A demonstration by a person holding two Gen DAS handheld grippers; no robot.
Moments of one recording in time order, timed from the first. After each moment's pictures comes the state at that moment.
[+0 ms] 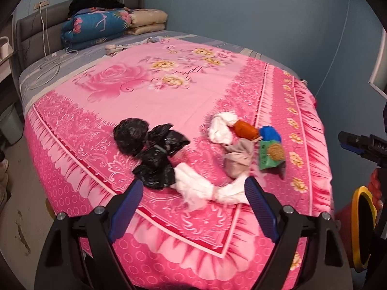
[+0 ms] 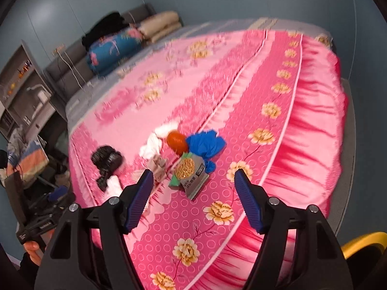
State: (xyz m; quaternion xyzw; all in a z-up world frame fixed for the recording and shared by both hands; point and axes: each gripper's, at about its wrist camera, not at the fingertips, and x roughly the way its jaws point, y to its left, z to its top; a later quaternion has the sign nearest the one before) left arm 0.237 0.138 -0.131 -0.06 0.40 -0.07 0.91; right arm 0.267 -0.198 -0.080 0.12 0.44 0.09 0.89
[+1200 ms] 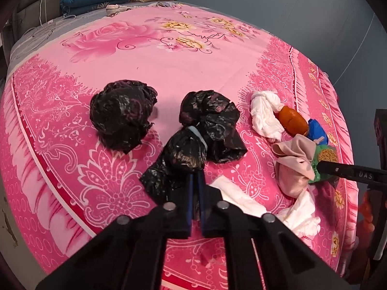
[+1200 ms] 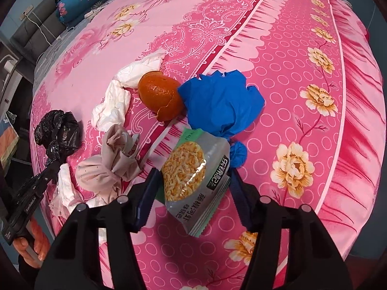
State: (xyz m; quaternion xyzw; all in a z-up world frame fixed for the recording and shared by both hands) left arm 0.333 0.158 -0.225 -0.10 0.47 -0.07 0.87; right arm 0.370 -0.128 -0.207 0.07 0.58 0.06 0.81
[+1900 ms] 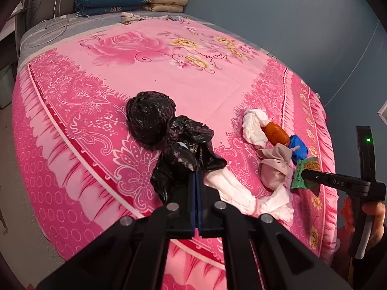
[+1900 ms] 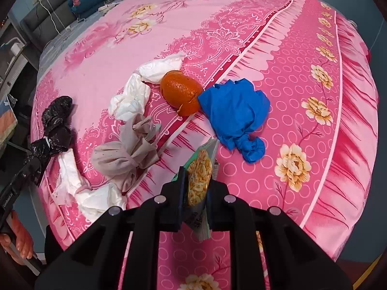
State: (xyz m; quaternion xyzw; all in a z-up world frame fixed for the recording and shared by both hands) left arm 0.282 0.191 -0.187 -0.15 0.43 -0.08 0.89; right arm 0.349 -0.110 -0.188 0.03 0.56 0.07 0.82
